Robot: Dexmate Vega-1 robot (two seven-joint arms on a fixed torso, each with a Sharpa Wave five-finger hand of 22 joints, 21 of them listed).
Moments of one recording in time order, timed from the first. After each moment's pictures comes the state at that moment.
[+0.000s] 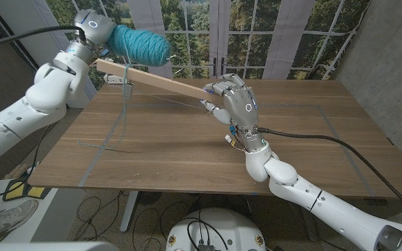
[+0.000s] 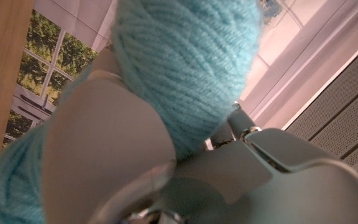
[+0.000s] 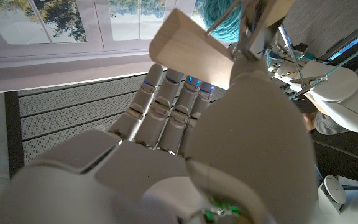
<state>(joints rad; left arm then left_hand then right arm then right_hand) 0.76 1.18 0.34 -1.88 1.04 0.40 0.17 1.09 -0.06 0.30 -0.10 0.27 0.87 -0.04 0.43 0.22 0.90 -0.11 0.47 0.43 1.03 0.03 0.50 0.45 0.51 -0.05 0.98 0.33 -0.90 -0.58 -0.78 -1.82 -1.07 -0.11 -1.07 1.15 -0.03 0.08 -0.10 0.35 0.91 -0.07 0.58 0.33 1.02 -0.13 0.55 0.65 0.99 -0.15 0.61 1.21 0.44 -0.04 0.82 0.20</state>
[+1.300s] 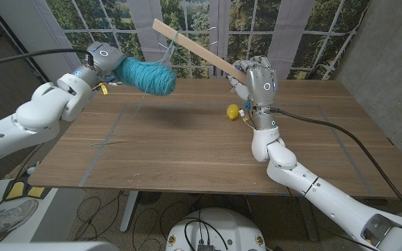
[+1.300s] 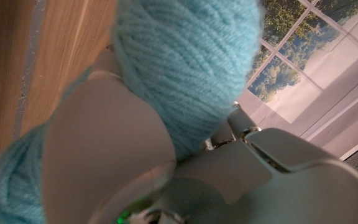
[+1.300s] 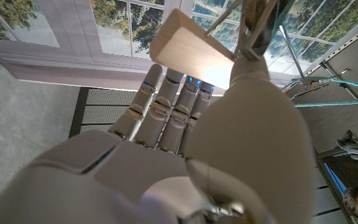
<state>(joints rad) 0.97 1.32 0.27 -2.03 0.93 0.40 0.08 1.09 -0.06 0.29 -0.11 0.27 0.88 -0.04 0.42 0.22 0.91 -0.11 0.46 0.43 1.04 0.03 0.49 0.46 0.51 -0.05 1.01 0.31 -0.85 -0.52 -0.69 -1.77 -0.97 -0.36 -1.03 1.16 -0.03 0.07 -0.10 0.35 0.92 -0.08 0.56 0.33 1.02 -0.13 0.54 0.66 0.98 -0.15 0.61 1.21 0.42 -0.04 0.85 0.20</state>
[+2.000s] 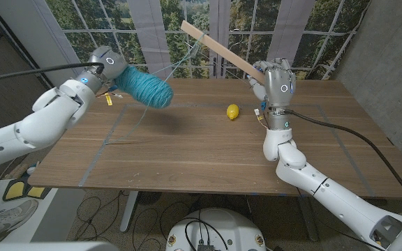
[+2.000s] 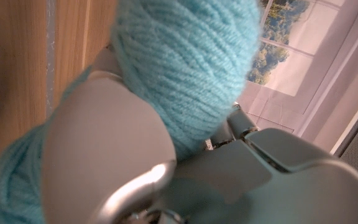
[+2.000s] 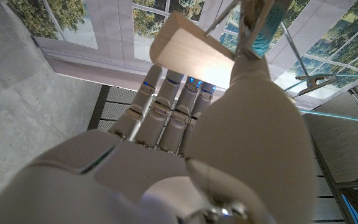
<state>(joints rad) 1.11 1.43 0.25 -2.13 1.24 0.55 -0.10 1.09 -0.06 0.29 -0.11 0.27 0.88 -0.04 0.41 0.22 0.91 -0.11 0.45 0.44 1.04 0.04 0.49 0.46 0.50 -0.05 1.02 0.30 -0.88 -0.56 -0.65 -1.74 -0.91 -0.42 -1.08 1.16 -0.03 0.06 -0.10 0.35 0.93 -0.09 0.56 0.33 1.03 -0.14 0.54 0.66 0.98 -0.14 0.60 1.21 0.42 -0.05 0.87 0.20</state>
